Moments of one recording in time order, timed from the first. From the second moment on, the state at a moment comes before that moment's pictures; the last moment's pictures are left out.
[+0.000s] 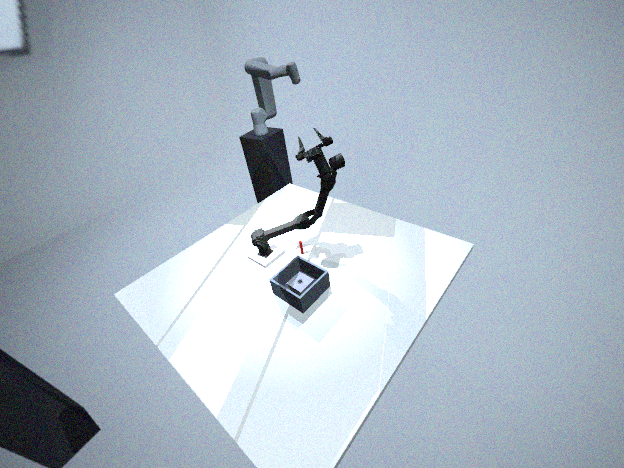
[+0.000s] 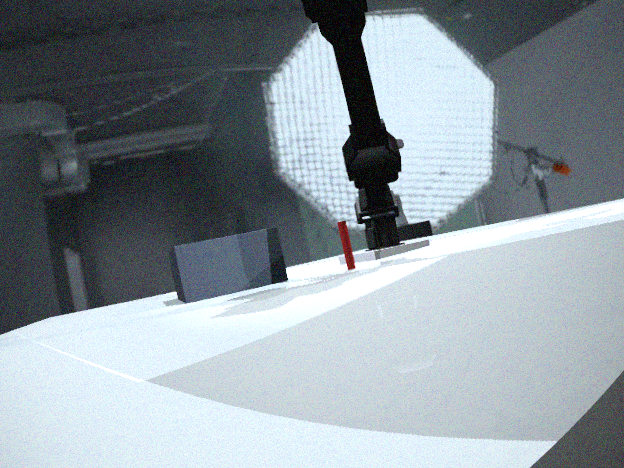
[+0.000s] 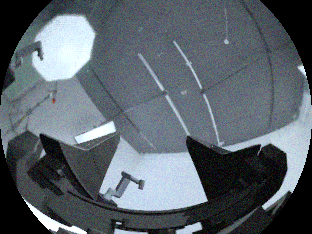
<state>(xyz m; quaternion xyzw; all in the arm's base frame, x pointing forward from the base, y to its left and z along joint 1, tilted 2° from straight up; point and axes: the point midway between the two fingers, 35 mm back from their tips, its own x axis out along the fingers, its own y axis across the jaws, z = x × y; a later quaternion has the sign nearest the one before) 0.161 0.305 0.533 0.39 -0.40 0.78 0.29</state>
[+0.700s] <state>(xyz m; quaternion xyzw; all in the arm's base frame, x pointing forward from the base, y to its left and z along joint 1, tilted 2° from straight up) 0.010 0.173 0.539 0.35 -0.47 0.81 -0.01</state>
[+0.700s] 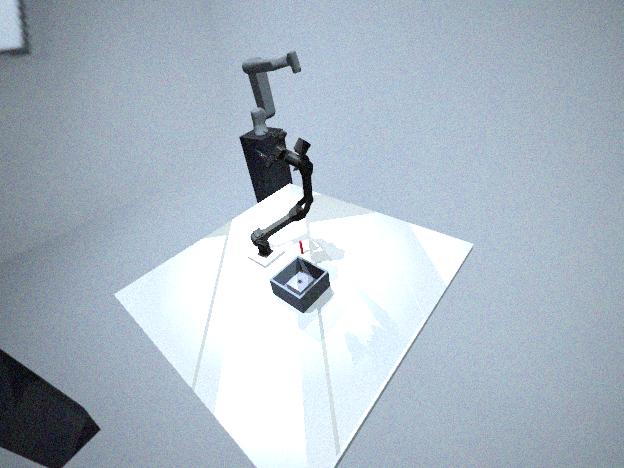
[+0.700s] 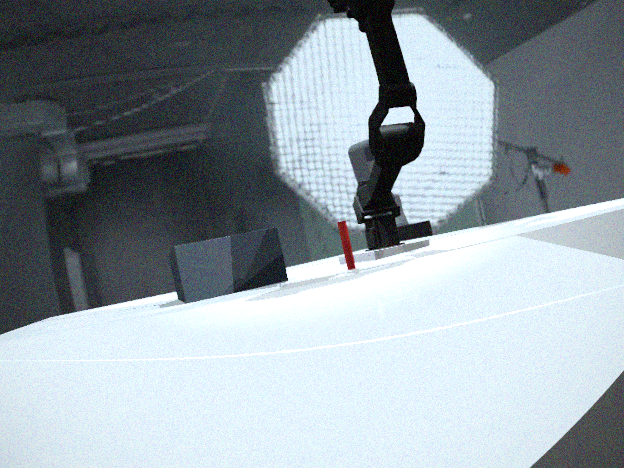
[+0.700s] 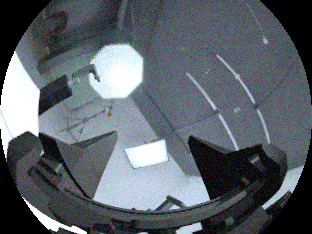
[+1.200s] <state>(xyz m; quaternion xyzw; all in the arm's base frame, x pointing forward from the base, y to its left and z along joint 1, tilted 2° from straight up) -0.065 0.050 0.498 0.27 -0.49 0.79 -0.25</state>
